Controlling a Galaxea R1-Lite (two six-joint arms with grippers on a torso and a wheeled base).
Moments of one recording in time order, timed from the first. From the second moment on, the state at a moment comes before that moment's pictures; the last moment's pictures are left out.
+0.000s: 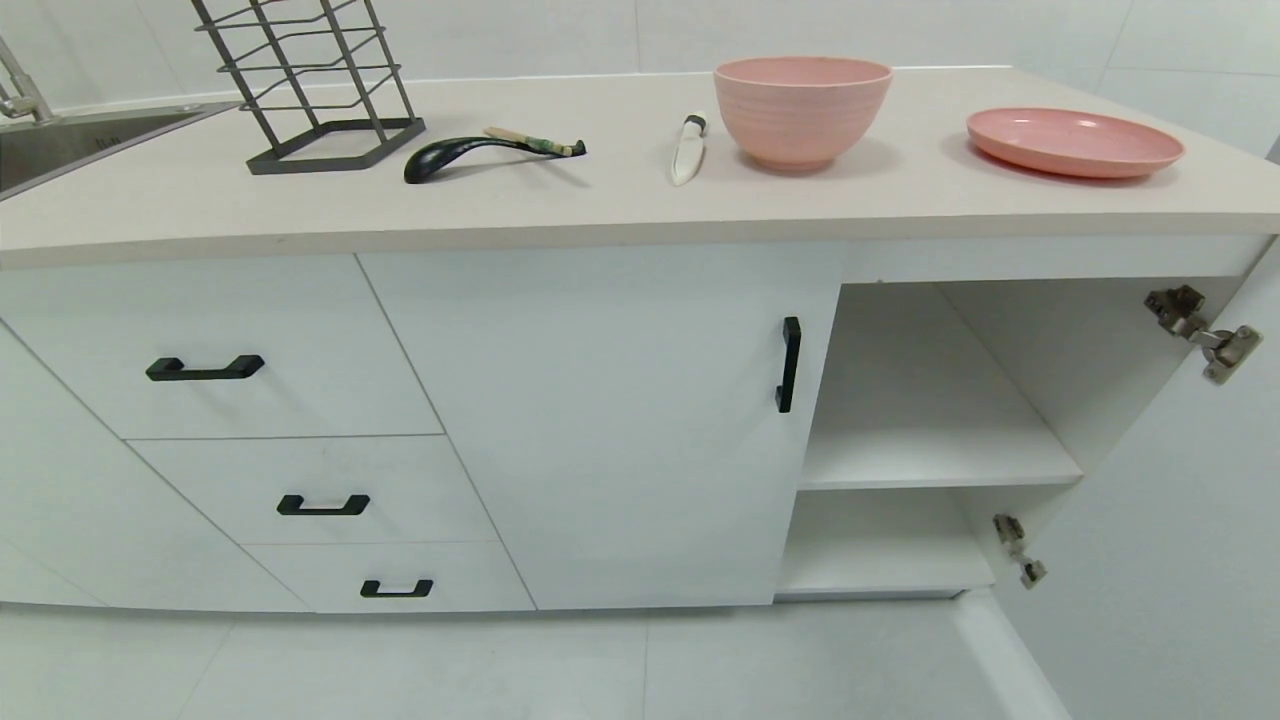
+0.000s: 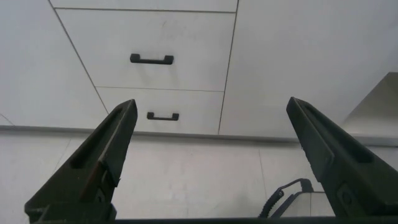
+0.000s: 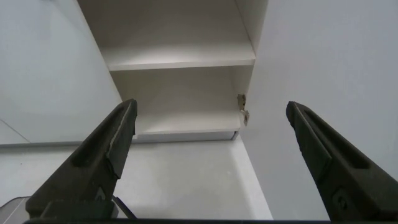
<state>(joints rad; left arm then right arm) 0.00 0.00 0.00 0.00 0.04 -0.04 0.00 0.00 0.00 0.00 -0.02 0.01</state>
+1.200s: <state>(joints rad) 0.00 0.00 0.00 0.00 0.05 -0.05 0.00 0.00 0.00 0.00 -0.02 0.01</state>
